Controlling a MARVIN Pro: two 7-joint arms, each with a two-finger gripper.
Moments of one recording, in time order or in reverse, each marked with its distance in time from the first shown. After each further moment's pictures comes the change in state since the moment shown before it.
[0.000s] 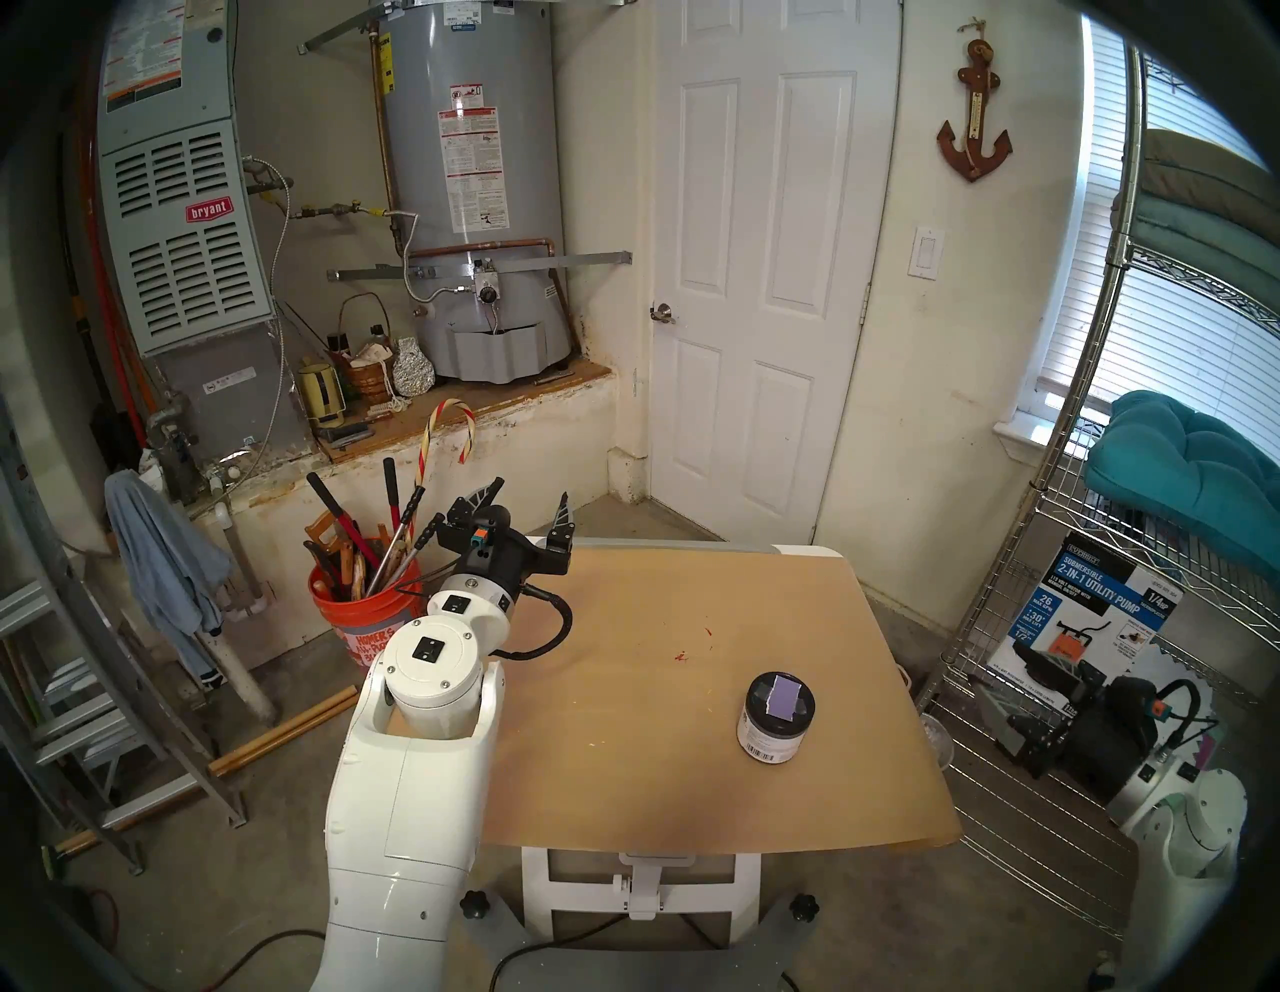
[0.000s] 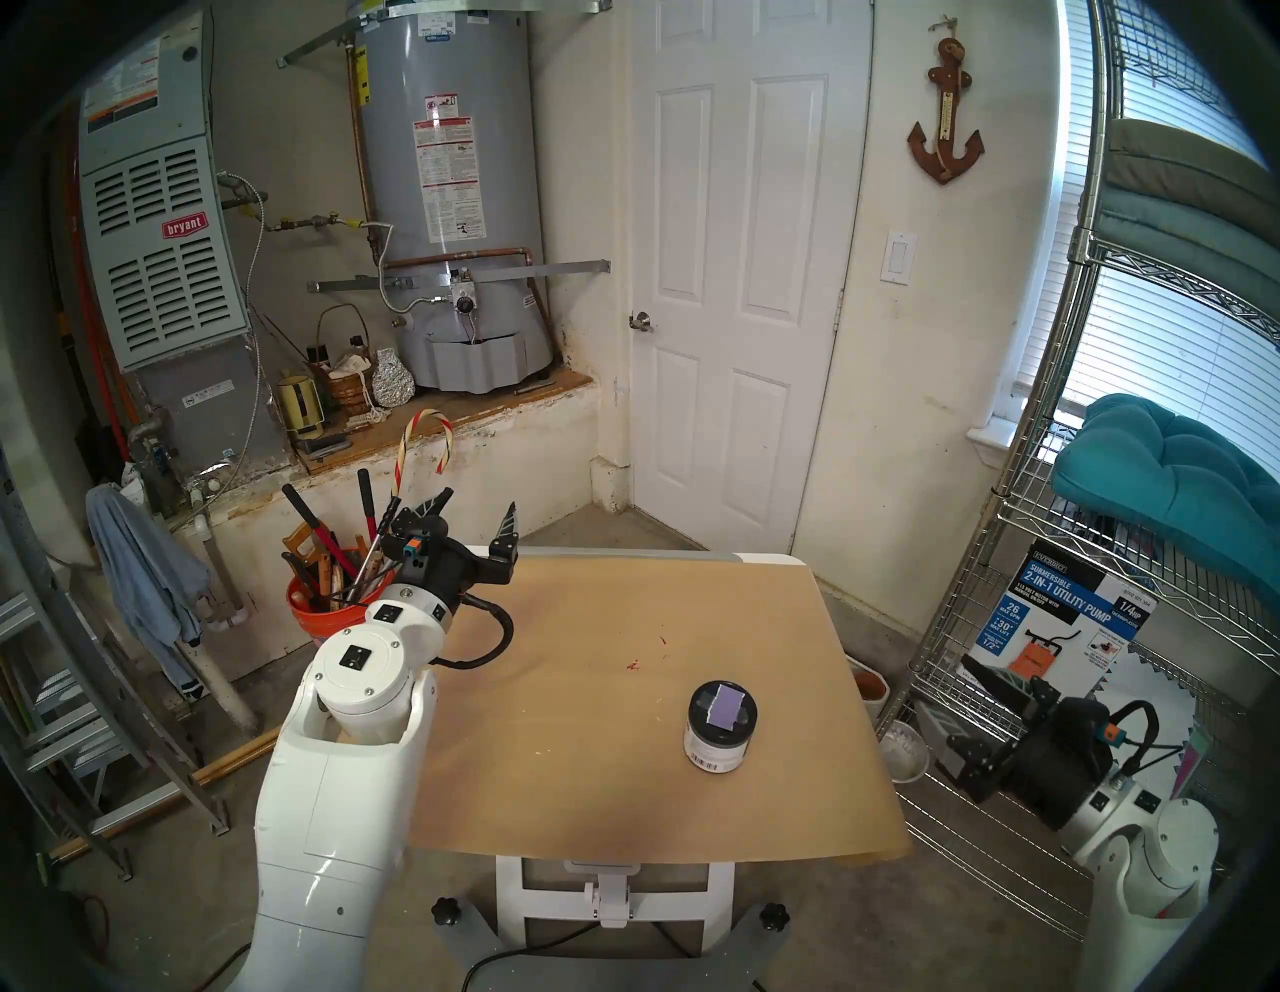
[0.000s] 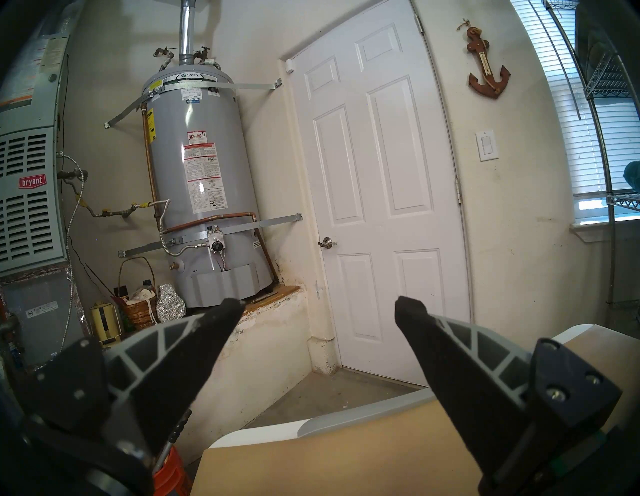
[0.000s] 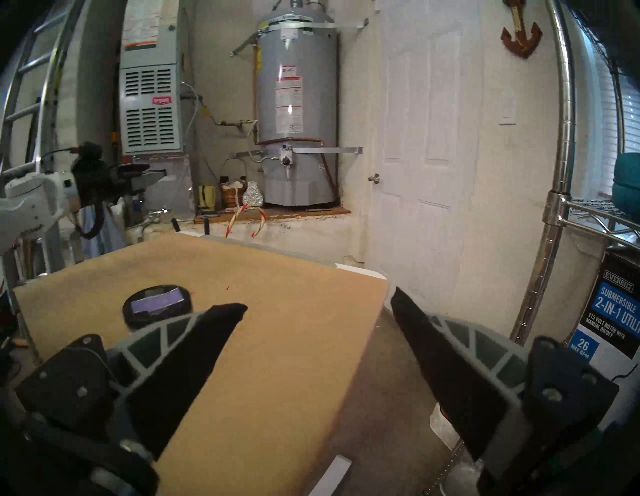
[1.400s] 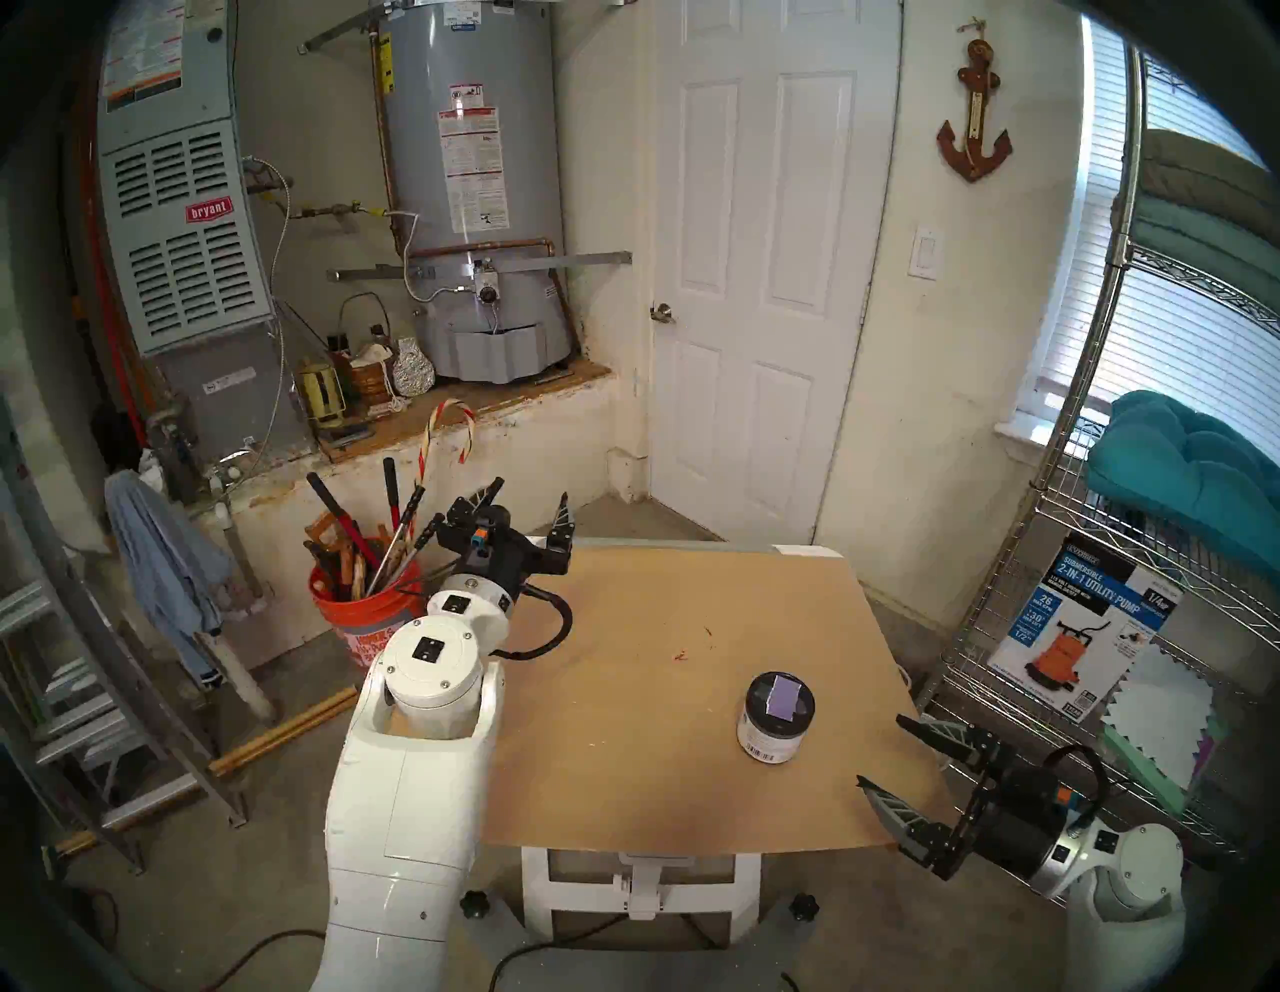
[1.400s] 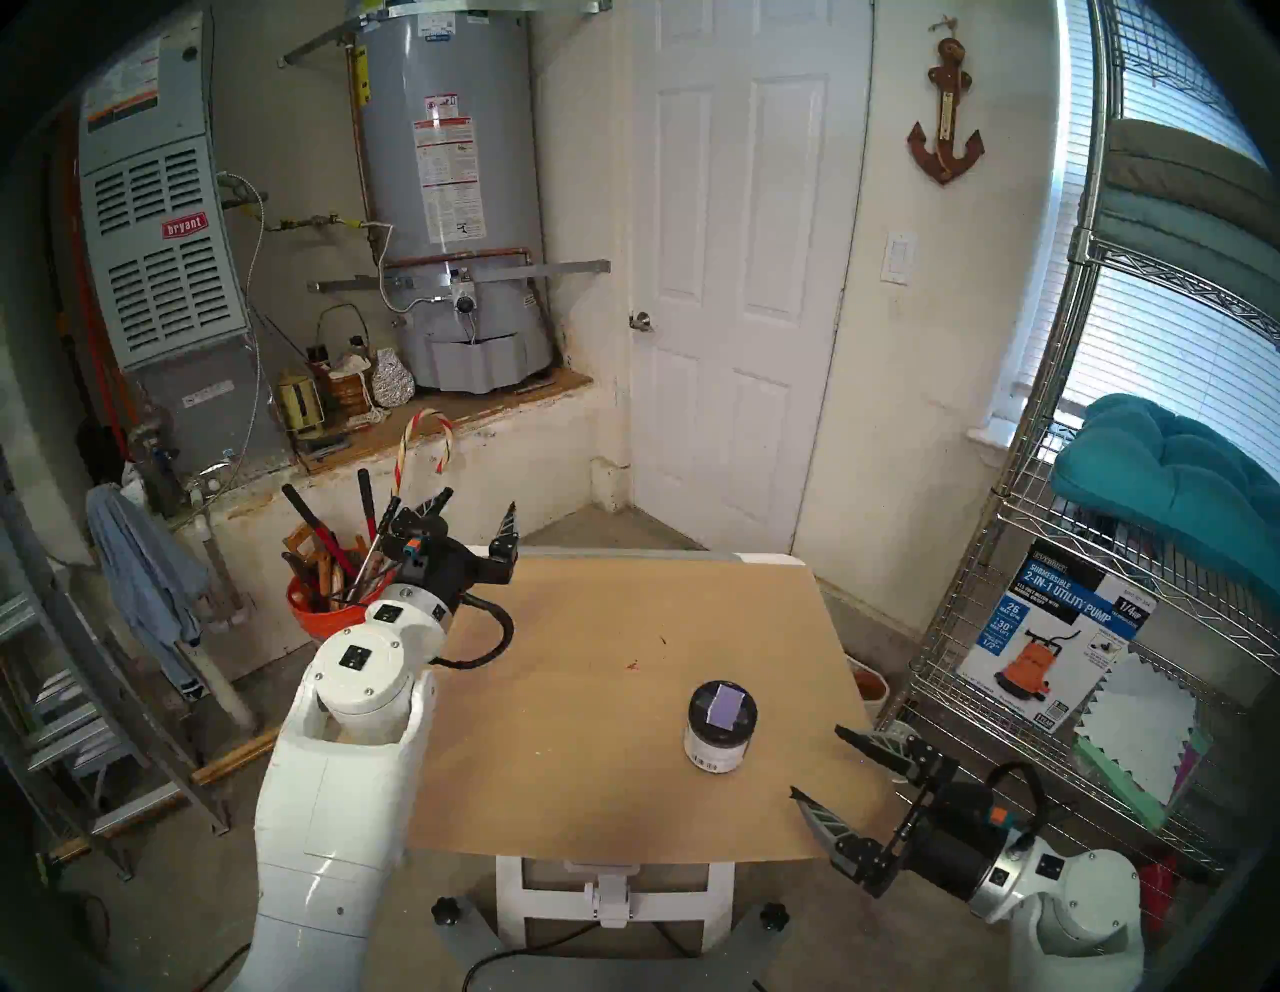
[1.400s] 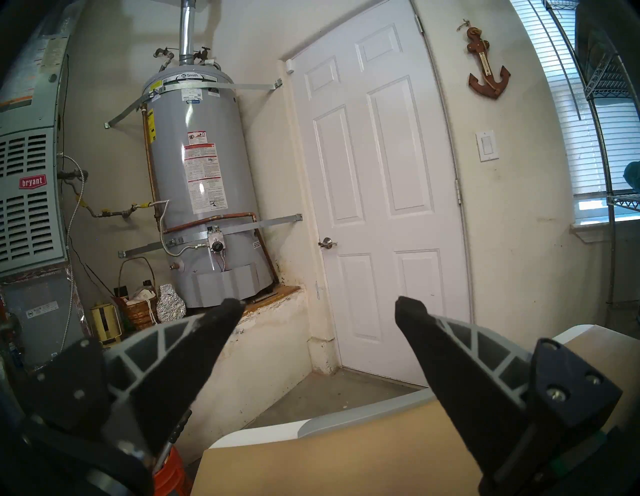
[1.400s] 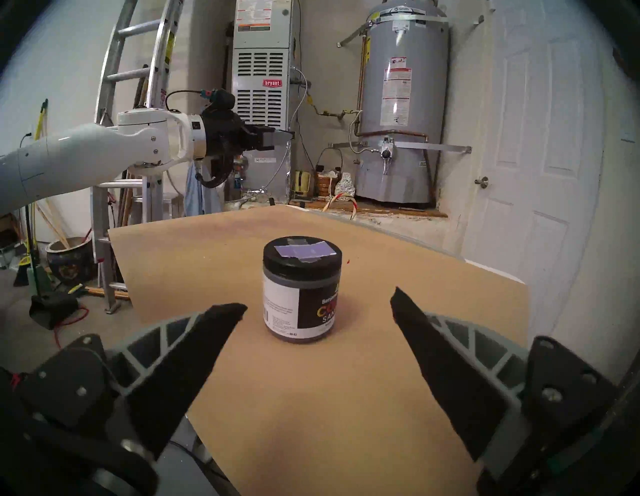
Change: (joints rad) left arm 0.000 0.000 0.000 -0.001 0.000 0.000 0.000; right arm 0.021 -0.061 -0.236 0.061 -0.181 -0.193 0.149
